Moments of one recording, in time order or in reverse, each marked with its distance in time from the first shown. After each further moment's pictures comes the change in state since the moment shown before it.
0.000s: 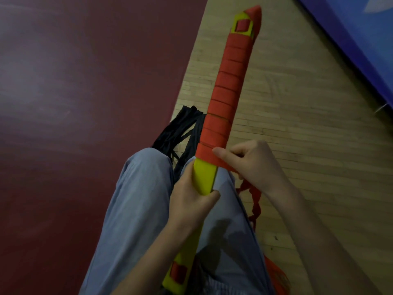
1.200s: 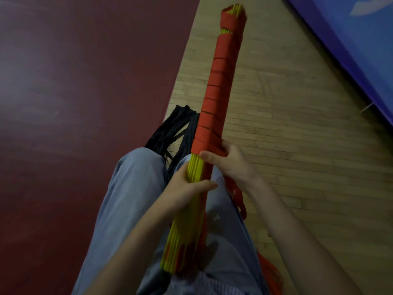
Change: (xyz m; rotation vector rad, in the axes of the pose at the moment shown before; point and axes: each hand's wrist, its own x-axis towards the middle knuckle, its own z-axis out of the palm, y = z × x) left_hand 0.023 0.011 -0.013 -0.250 -0.343 -0.333; right_hand 0.013 0.020 0.027 0.610 -0.156 0.287
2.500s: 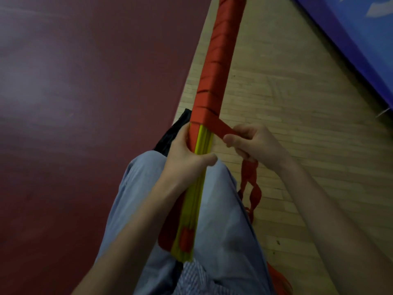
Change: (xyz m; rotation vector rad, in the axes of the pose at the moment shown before) left_hand -0.002 0.054 -0.009 0.151 0.284 0.382; right_hand 0.008 -0.046 -0.028 -0.263 -0.075 -0.134
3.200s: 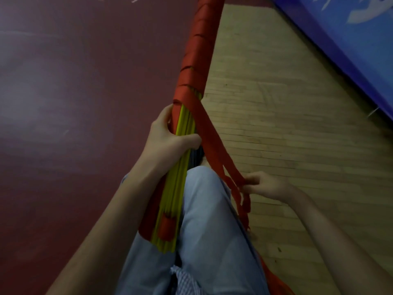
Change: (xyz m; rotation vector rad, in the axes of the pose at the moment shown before) left_hand 0.028 0.042 -0.013 -0.044 -0.020 0.037; right_hand -0.028 0.100 -0.041 -0.129 -0.269 0.348
